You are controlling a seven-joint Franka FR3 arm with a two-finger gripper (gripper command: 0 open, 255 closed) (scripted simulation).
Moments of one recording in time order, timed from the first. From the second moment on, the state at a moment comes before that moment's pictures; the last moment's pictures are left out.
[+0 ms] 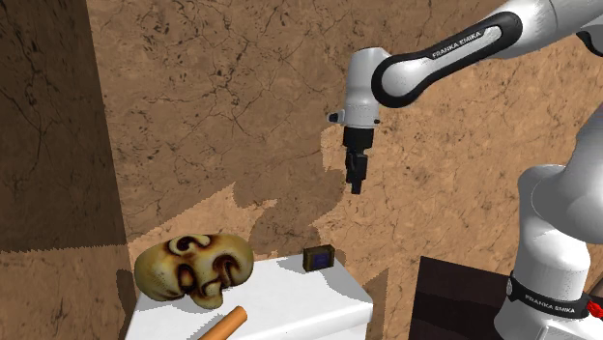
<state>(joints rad) 0.11 -0.42 -0.07 -2.46 -0.02 2.09 -0.41</state>
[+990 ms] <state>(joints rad) 0.18 0.06 -0.03 -2.40 -0.06 2.48 -0.60</state>
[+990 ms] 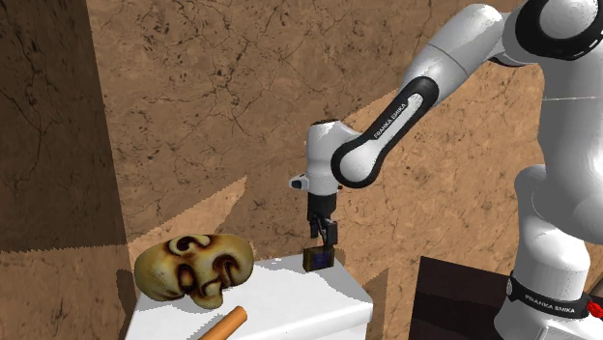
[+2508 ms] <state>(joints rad) 0.18 0.08 -0.03 -2.40 -0.07 2.51 -0.60</state>
